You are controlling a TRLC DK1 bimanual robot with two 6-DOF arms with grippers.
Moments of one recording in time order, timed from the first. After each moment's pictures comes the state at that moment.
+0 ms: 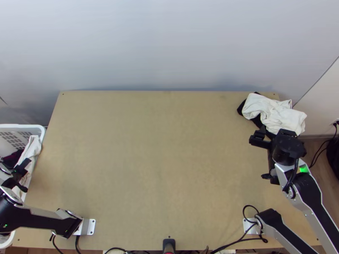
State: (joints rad) left arm 1.06 1.56 0.81 -0.19 0.06 -0.02; right arm 0.35 0.79 0.79 -0.39 0.64 0.20
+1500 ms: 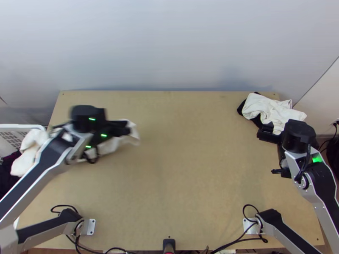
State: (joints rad) left arm -0.49 1.20 1.18 -0.49 0.07 -0.45; right arm 0.28 0.88 1.03 -0.65 0.62 0.19
